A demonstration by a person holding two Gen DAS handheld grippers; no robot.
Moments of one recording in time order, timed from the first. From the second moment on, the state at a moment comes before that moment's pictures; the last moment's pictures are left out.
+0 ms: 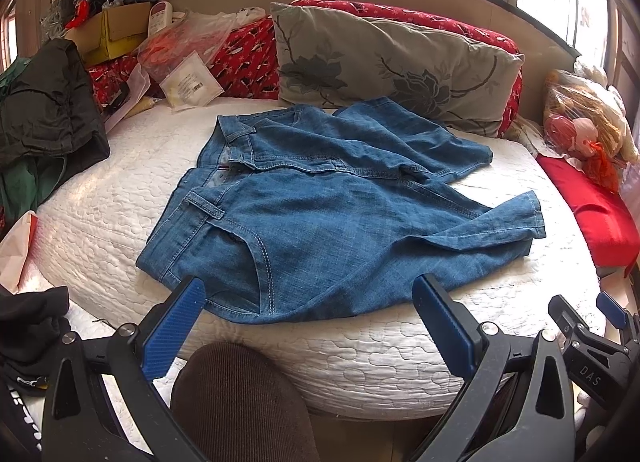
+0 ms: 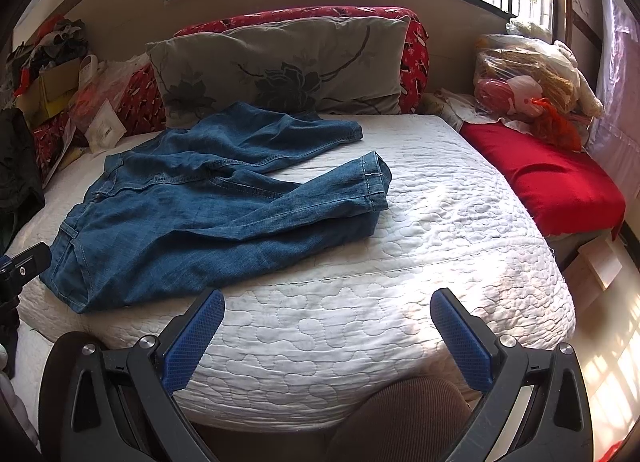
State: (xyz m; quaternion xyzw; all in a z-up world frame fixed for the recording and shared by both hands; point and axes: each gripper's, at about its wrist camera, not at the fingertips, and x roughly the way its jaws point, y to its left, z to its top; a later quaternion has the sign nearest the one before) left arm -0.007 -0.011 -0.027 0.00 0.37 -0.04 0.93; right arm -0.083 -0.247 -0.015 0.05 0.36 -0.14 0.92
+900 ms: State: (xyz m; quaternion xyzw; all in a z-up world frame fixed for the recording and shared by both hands) left arm 0.089 0.044 -0.047 -0.03 0.49 0.00 0.87; right arm -0.027 -0.311 -0.014 0.09 0.40 -0.15 0.90
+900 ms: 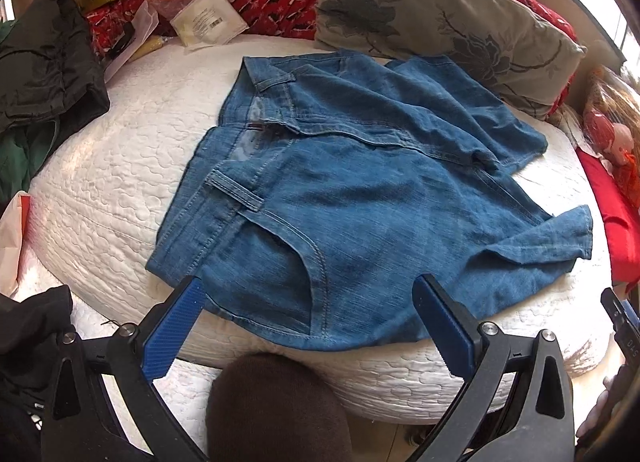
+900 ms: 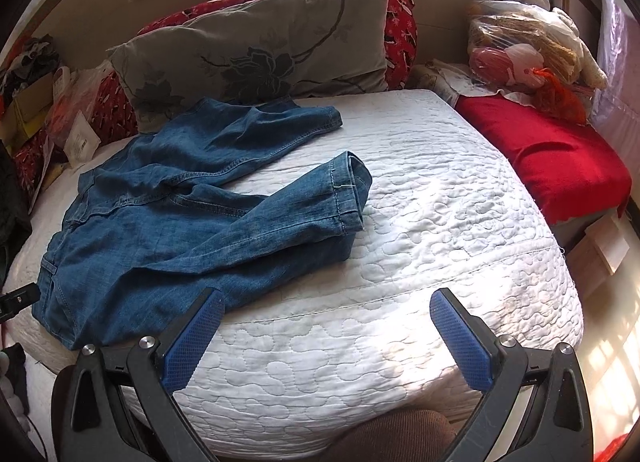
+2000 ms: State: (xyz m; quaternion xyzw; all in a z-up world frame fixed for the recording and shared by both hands) left arm 0.188 0.106 -0.110 0.00 0.69 -0.07 0.72; right arm 0.024 -0.415 -0.043 0.28 0.46 -0.01 0.84
